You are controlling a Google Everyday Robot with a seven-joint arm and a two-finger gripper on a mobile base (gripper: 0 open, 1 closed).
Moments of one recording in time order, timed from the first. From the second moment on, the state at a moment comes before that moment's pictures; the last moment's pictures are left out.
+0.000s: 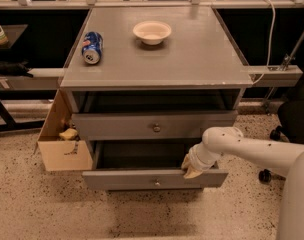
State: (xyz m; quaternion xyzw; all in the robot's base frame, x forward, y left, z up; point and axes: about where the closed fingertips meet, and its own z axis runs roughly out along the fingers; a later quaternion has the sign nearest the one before) arm 0.583 -0.147 0.434 -0.77 0.61 0.05 0.18
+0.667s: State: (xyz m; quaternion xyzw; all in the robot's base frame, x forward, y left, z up) arm 0.583 -0.146 0.434 -0.77 0.61 0.05 0.18
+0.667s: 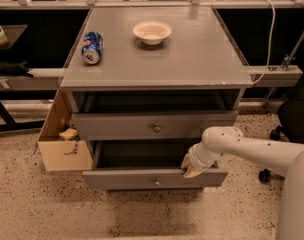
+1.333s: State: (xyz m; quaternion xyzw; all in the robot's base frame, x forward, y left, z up) arm 0.583 -0.146 0.434 -0.77 0.61 0.05 0.18
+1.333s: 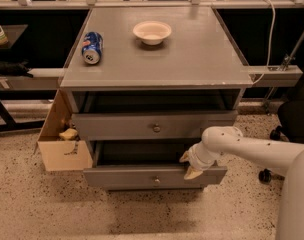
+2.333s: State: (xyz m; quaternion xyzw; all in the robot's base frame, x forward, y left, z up) arm 0.560 -0.141 0.417 -0.77 0.61 0.09 0.16
